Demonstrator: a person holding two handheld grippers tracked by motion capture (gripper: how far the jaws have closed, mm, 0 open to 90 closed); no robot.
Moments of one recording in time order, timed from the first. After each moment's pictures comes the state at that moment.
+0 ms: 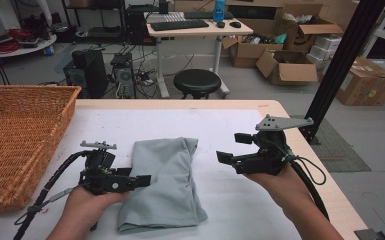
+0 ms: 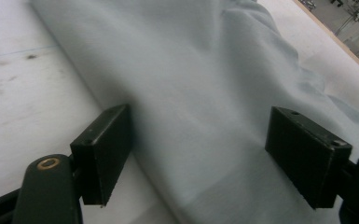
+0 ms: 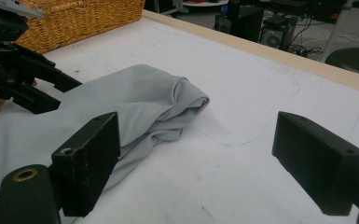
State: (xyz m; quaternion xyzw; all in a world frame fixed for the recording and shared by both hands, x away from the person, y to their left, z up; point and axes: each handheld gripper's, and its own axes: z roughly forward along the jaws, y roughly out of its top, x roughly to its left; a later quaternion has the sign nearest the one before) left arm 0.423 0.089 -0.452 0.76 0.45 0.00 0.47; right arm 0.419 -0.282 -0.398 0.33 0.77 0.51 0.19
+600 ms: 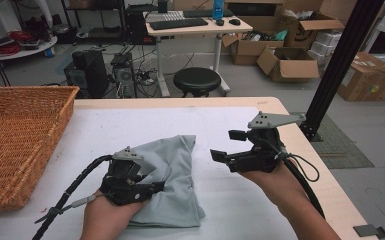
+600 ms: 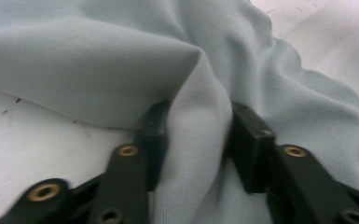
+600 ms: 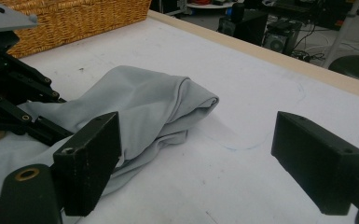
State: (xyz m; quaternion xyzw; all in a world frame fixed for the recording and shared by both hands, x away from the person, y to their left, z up) left arm 0.397 0.039 -0.448 0.82 0.39 0.08 0.41; right arm 0.417 -0.277 -0.397 0.31 0.78 0.52 0.19
